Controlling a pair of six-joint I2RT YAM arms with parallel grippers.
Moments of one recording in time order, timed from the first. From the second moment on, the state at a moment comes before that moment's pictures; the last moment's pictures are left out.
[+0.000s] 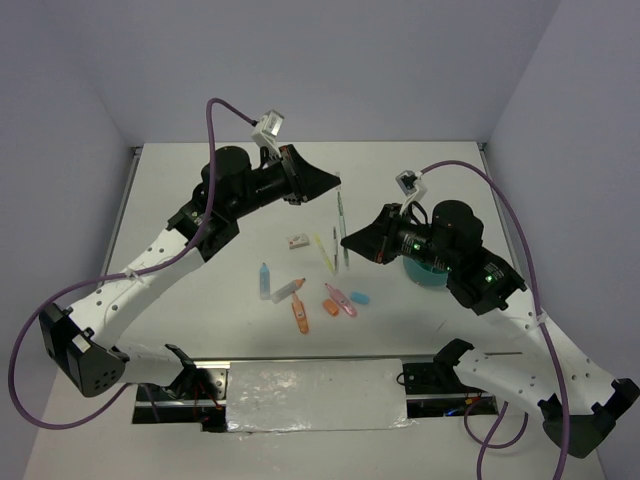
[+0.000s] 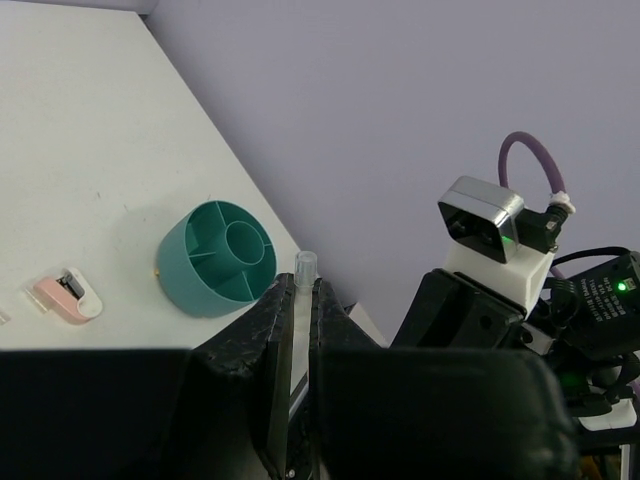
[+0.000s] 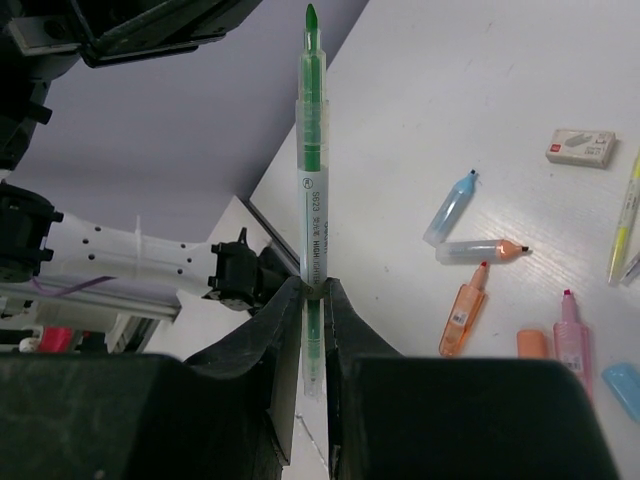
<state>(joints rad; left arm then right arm) -0.66 1.32 1.35 -0.04 0.29 -0.80 0.64 0.85 1.01 -0.36 -0.35 0.68</state>
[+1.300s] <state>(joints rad) -0.66 1.30 1.34 -0.08 0.23 -0.82 0.64 0.88 1.03 -0.38 -0.35 0.67</state>
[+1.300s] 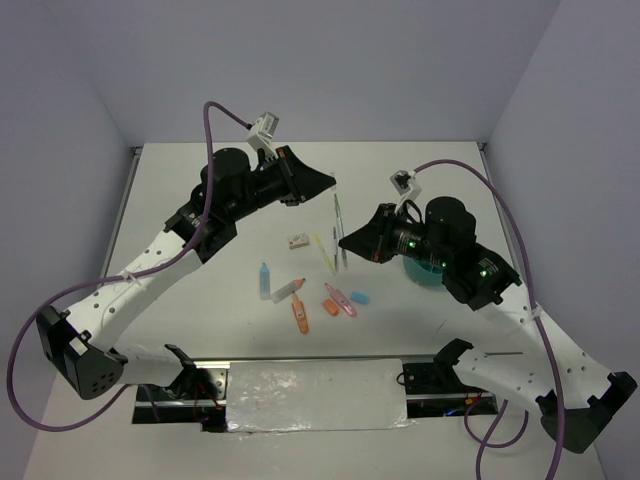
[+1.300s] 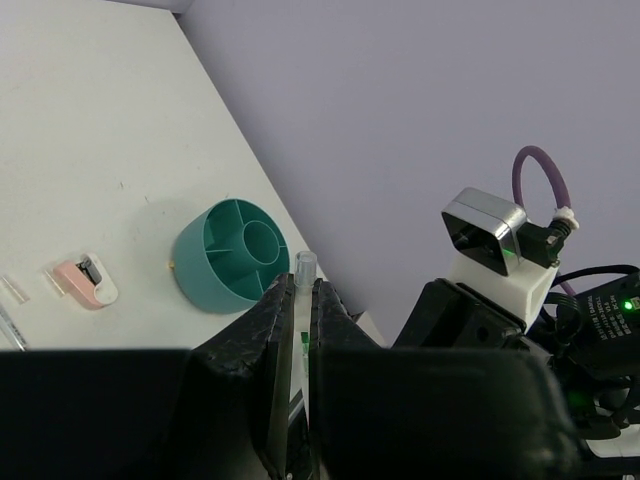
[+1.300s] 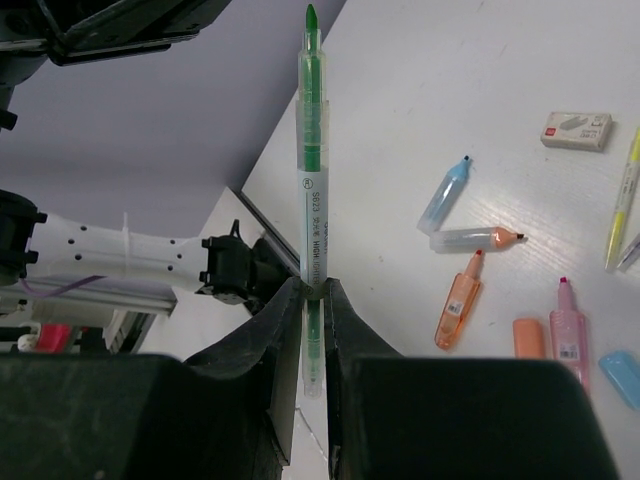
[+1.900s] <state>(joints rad) -0.66 1.30 1.34 -0.09 0.23 -0.81 0.64 0.91 1.05 -0.38 -0.35 0.67</state>
